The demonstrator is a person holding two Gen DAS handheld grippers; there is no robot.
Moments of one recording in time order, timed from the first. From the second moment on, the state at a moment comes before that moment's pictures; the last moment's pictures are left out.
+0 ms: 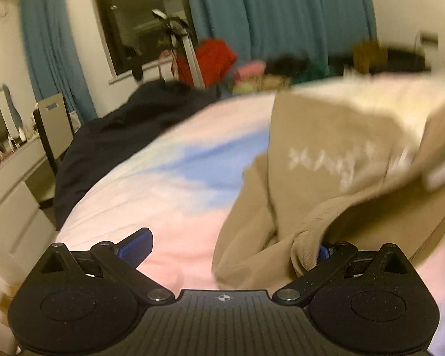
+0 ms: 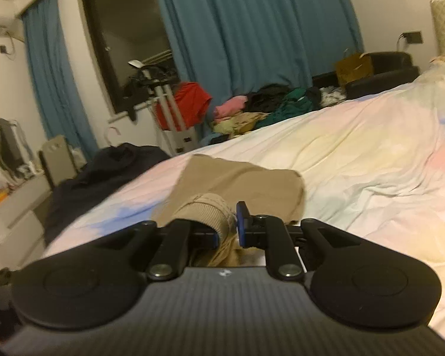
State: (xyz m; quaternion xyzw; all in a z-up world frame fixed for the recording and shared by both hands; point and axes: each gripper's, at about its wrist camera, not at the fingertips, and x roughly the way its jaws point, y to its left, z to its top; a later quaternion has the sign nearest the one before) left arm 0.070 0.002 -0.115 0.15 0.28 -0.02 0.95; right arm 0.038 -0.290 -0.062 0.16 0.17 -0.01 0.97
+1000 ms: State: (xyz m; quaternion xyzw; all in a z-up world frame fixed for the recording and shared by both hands) left arm 0.029 0.030 0.092 -0.04 0.02 0.12 0.99; right arm 0.050 -0.300 0.095 0.11 0.09 -0.05 0.99
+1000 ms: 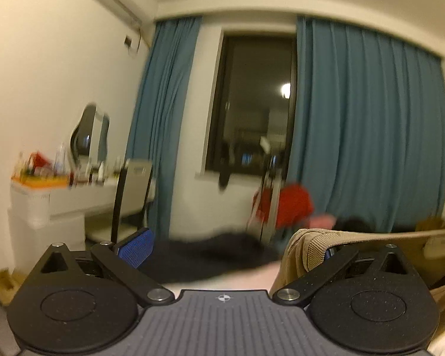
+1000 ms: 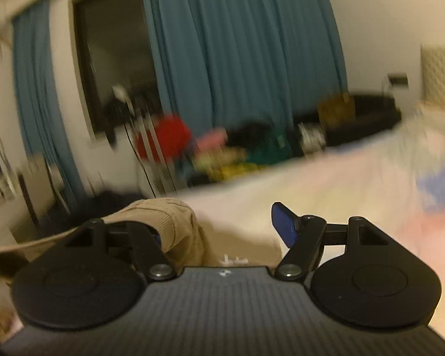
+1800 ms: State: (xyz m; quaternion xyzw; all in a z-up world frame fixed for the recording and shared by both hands) left arm -0.027 -0.029 0.433 0.05 -0.06 0.05 1.00; right arm -0.076 -0.349 0.397 0.07 -0.01 -0.02 1.00
